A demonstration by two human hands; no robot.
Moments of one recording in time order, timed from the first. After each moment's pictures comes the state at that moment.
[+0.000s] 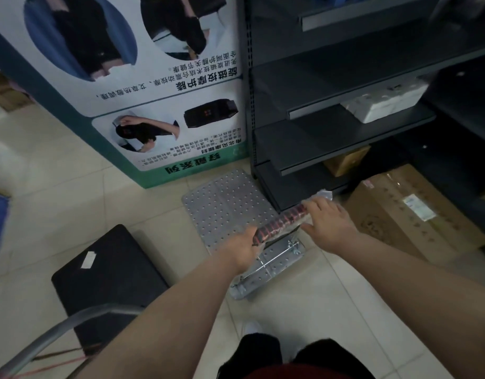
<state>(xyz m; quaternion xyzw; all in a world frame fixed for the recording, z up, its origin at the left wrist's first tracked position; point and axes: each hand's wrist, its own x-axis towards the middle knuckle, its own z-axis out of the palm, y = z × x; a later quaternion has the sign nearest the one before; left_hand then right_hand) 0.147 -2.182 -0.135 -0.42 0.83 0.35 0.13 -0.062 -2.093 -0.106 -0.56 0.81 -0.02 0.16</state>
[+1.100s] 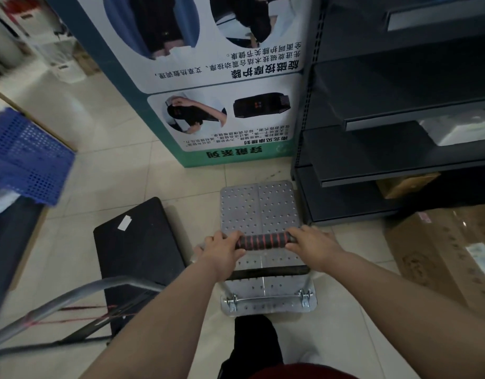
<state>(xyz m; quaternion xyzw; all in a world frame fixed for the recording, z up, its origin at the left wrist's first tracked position) 0.200 -2.209 -0.139 -0.58 0.76 0.26 0.13 -0.034 -2.169 -0.144 -0.66 0.69 0.04 0.29</state>
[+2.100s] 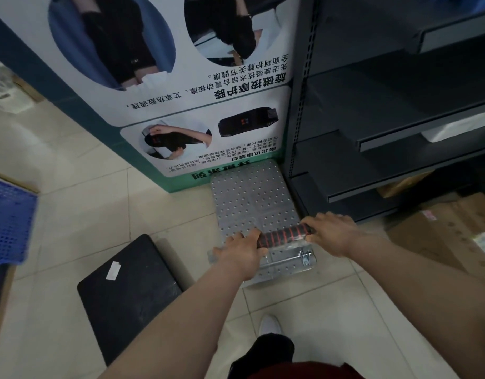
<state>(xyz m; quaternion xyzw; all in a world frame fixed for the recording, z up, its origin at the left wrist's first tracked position) 0.178 -2.361 -0.129 -0.52 0.79 0.26 0.20 -0.048 -2.306 -0.130 -0.64 0.72 0.12 0.25</state>
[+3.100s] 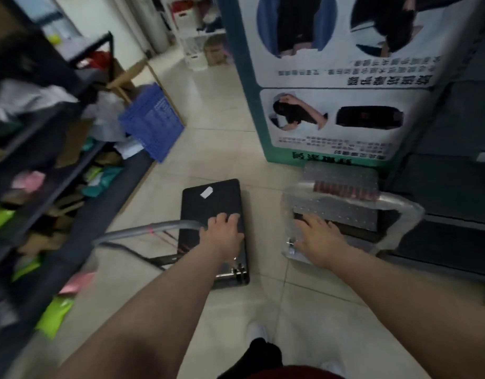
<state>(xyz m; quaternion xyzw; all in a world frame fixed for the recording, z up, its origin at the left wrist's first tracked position) 0.334 -2.151 -0.077 -0.76 0.62 0.17 0.10 0.104 -2.184 -0.103 -0.80 0.54 0.09 0.25</state>
